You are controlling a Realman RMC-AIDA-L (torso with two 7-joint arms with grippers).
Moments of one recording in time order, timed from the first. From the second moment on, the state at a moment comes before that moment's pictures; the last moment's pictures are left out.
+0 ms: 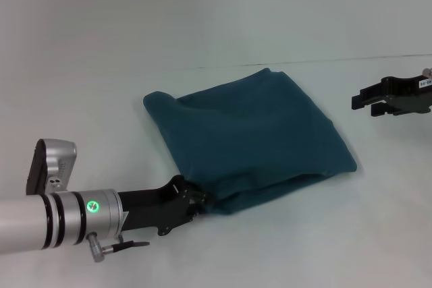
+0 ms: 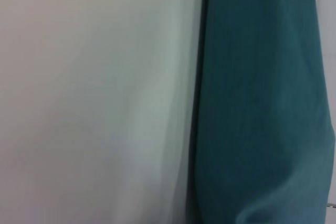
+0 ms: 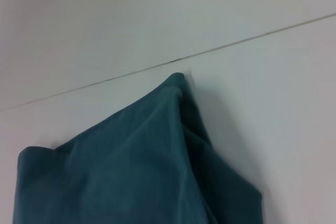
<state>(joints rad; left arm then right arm) -0.68 -2.15 0.96 0.35 1.89 1.09 -2.67 0.79 1.87 -0.62 -0.66 -2.52 -1.29 2.61</state>
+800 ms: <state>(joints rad) -0.60 -2.13 0.95 0.42 1.89 1.19 -2.63 0.79 1.87 -0.61 -0.66 -2.52 -1.30 2.61</state>
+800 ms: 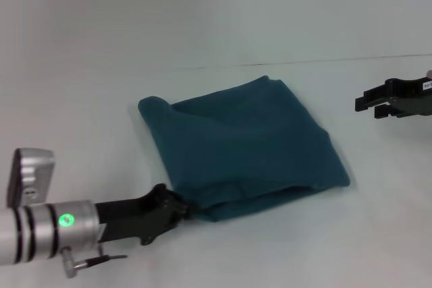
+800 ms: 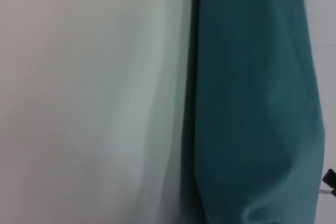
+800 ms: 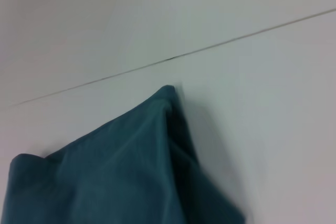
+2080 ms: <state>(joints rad) -0.50 -2.07 0.66 0.54 2.07 1.42 -2.56 0.79 1.88 -0.62 -0.66 -2.52 -1.32 2.61</state>
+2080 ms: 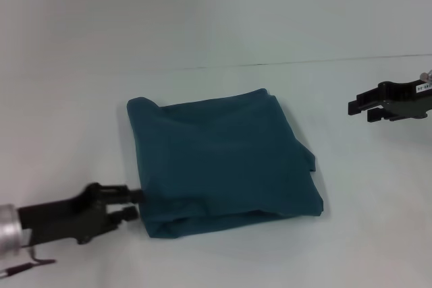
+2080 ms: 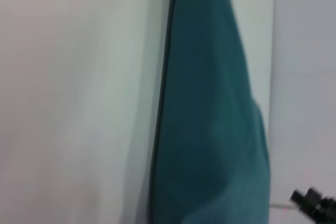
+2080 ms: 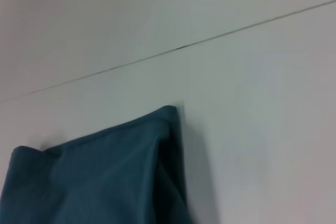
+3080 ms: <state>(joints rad) -0.59 -2.16 0.63 0.57 2.08 1.47 -2.53 0.79 1.88 -0.62 -0.65 -2.52 -1.32 2.62</state>
